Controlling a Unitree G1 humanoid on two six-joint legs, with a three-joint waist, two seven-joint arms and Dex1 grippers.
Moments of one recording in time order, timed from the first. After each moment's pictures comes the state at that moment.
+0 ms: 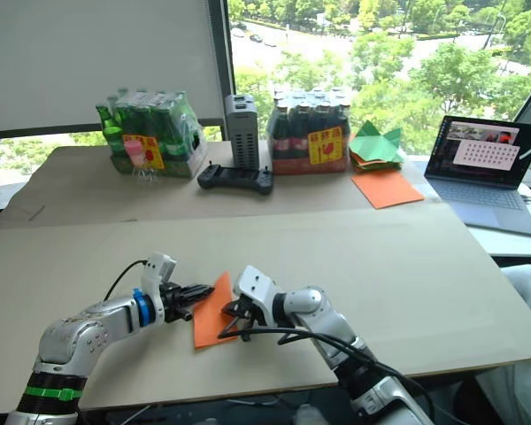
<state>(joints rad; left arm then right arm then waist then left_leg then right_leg) -0.26 0.50 0.06 -0.09 -0.59 0.87 -0.59 -0.48 -0.23 0.47 0.09 0.04 0.38 0.85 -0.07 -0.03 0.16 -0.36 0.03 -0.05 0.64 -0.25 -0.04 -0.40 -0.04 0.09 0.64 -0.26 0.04</state>
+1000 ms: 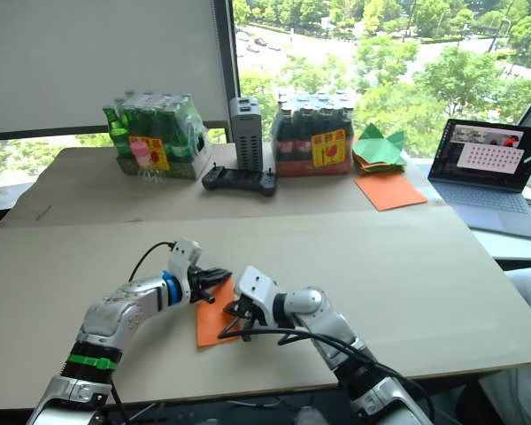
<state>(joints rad) -0.43 0.40 -0.06 0.12 -0.40 0.72 -0.59 -0.47 -0.22 0.47 0.09 0.02 0.38 0.85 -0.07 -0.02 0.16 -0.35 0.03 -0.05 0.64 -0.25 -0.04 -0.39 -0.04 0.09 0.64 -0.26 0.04</state>
